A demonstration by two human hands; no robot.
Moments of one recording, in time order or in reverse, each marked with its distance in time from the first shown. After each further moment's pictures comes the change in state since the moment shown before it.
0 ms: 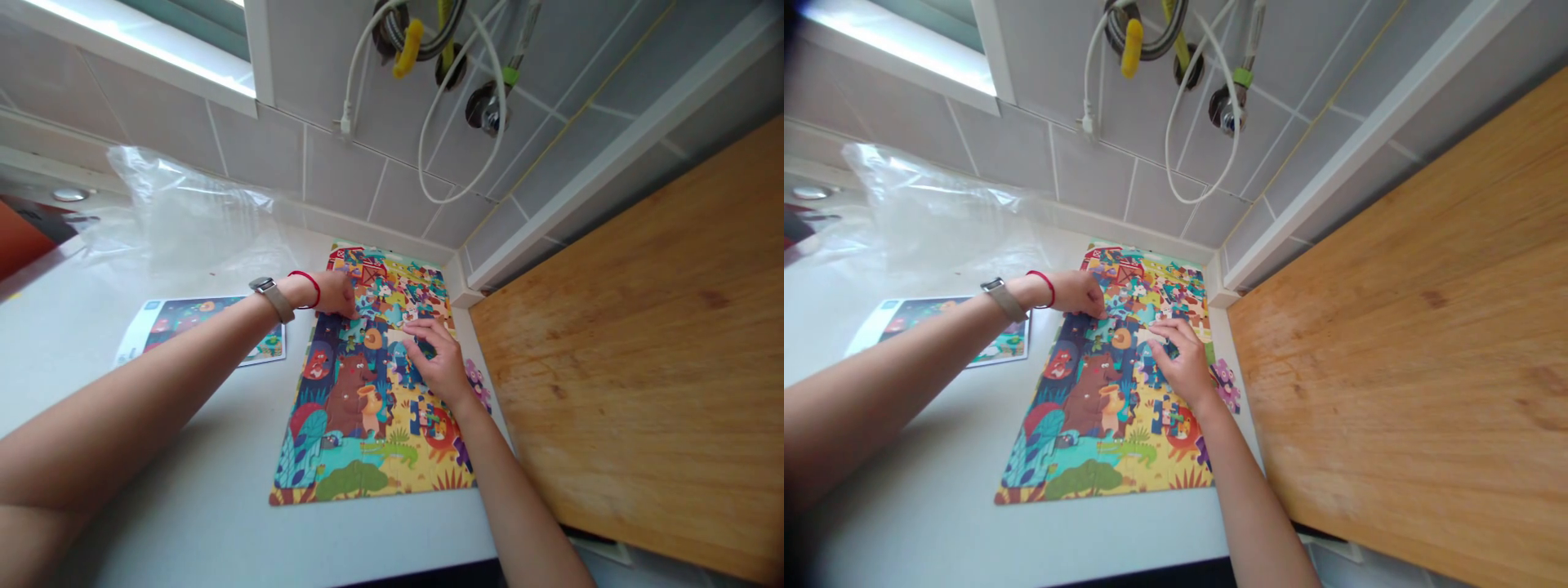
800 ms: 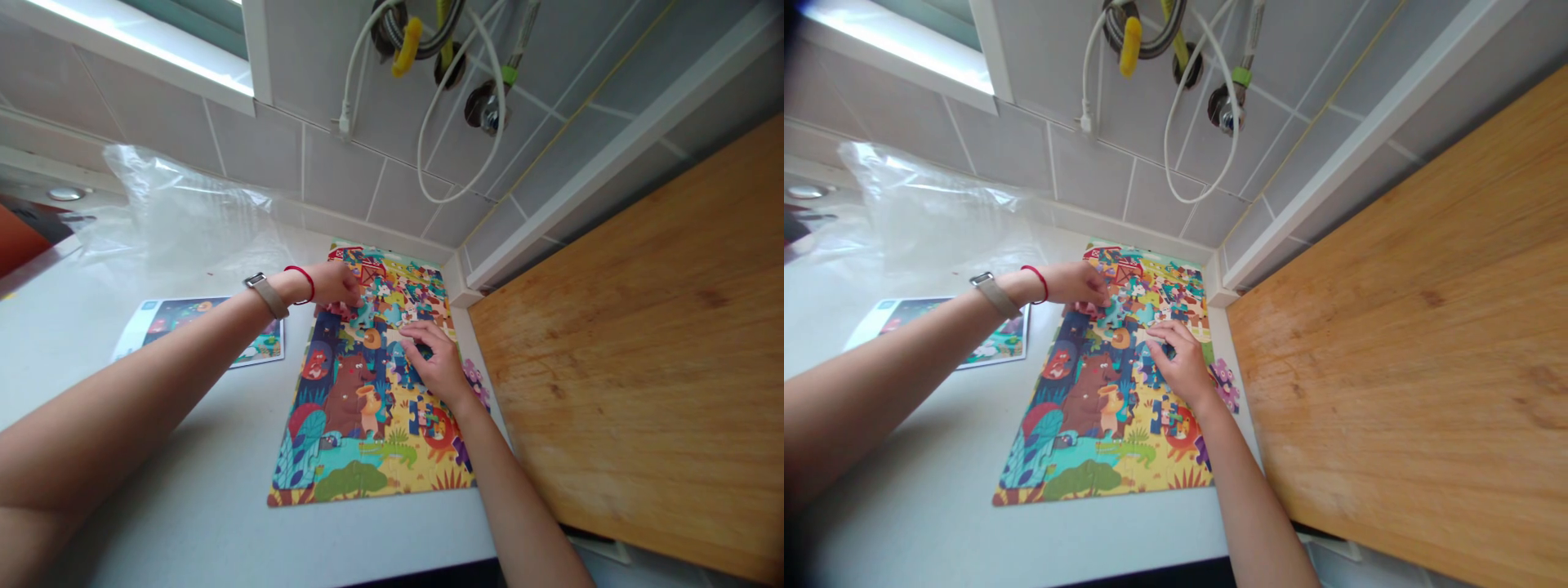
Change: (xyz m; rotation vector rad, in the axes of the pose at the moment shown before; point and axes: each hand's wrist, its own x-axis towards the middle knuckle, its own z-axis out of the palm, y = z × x) left_hand -0.003 0.007 -0.010 -0.250 -0.021 -0.059; right_hand 0.000 0.001 -0.001 0.003 -0.066 0.044
